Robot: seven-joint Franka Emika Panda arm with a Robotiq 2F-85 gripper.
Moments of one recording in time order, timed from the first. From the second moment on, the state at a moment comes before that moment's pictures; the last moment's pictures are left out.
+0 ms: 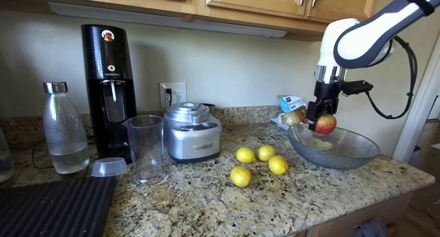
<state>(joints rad) 0.09 0.03 0.09 -2.29 -0.06 2.37 0.06</state>
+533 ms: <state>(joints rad) 0.20 0.00 0.22 -2.22 -0.04 2.28 0.21</state>
